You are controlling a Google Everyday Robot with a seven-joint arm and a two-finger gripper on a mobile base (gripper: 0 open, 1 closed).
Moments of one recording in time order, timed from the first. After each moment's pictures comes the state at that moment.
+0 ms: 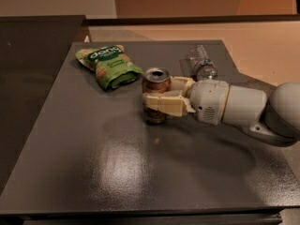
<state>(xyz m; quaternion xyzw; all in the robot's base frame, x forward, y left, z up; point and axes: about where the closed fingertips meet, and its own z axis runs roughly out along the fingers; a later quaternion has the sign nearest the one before) 0.483 -0.030 0.914 -0.65 -0.36 -0.54 0.39</state>
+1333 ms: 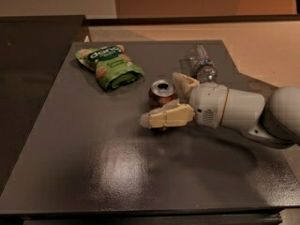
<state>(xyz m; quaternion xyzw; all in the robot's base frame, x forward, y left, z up) 0.479 -0.028 0.907 -0.66 -0.35 -0.53 0.41</state>
